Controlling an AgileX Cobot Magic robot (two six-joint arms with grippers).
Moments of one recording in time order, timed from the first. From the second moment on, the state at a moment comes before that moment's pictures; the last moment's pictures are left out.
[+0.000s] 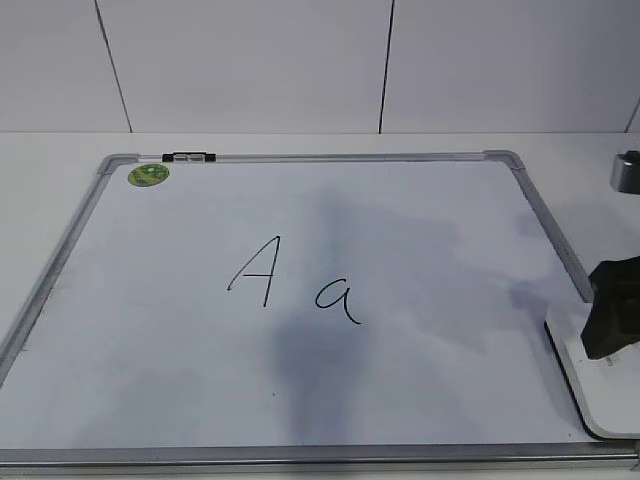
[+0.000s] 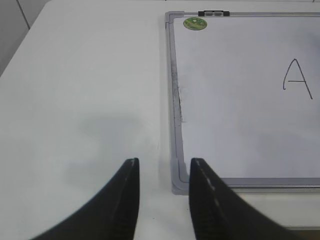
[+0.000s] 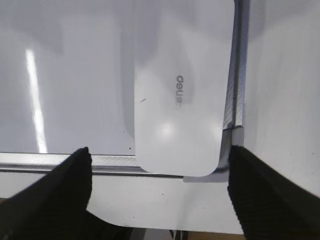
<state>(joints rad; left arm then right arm) 0.03 0.01 -0.52 -0.07 1.10 0.01 0.14 1.39 -0.88 0.11 1.00 0.09</state>
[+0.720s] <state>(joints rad) 0.03 0.01 -0.52 -0.07 1.10 0.01 0.14 1.55 -0.89 0.04 0.93 0.17</state>
